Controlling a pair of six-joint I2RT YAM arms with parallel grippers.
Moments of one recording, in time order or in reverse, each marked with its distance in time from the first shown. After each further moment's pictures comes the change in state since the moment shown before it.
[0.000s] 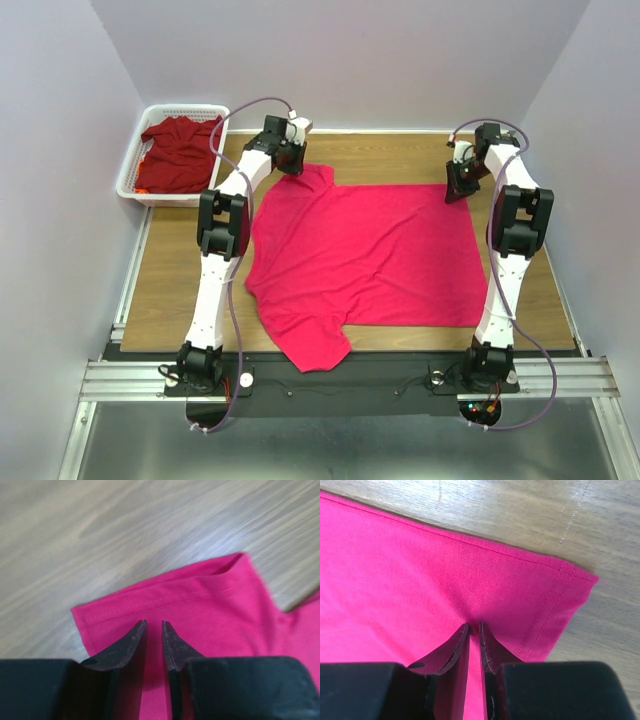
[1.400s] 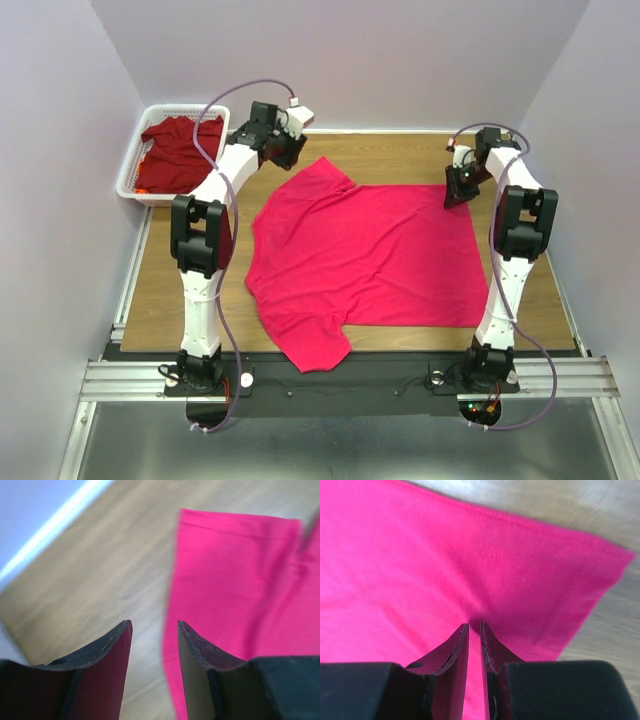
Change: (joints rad) left arm -0.012 -0.348 -0.274 -0.023 -0.084 0.283; right arm 0.000 -0.073 -0.108 0.024 -0.030 -0.008
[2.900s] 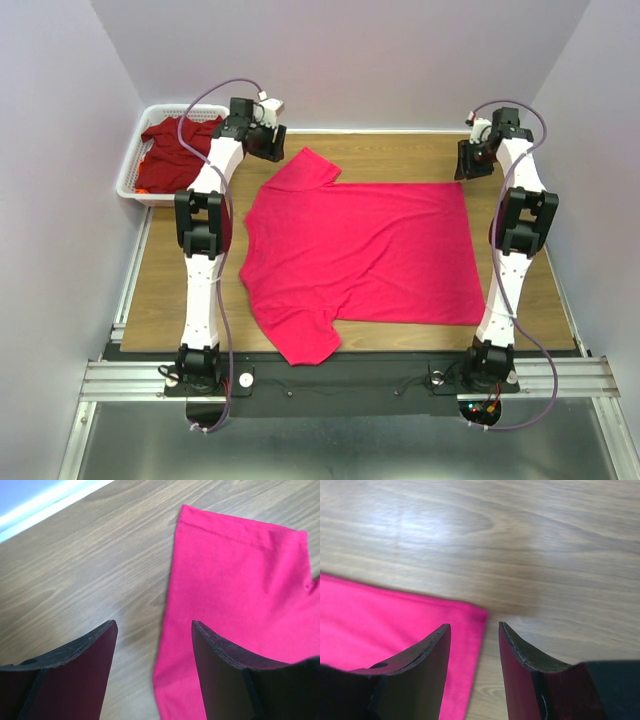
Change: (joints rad) left arm 0.134 0.264 0.328 -0.118 0.122 -0.177; right arm -0.045 0.139 0.316 0.065 0.055 0.053
